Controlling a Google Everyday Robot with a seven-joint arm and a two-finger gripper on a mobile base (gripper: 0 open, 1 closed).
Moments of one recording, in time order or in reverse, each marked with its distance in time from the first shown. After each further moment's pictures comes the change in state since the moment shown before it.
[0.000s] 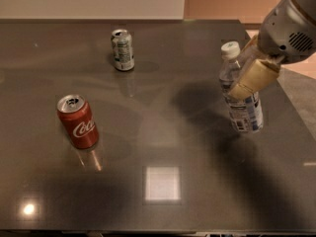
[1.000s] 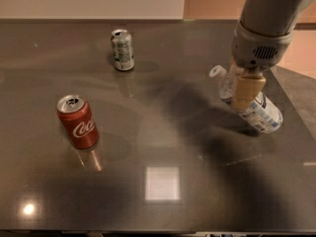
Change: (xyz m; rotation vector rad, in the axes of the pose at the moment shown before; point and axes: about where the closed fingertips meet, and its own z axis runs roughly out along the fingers) arm 0.026 -0.011 0.033 -0.030 0.421 -0.165
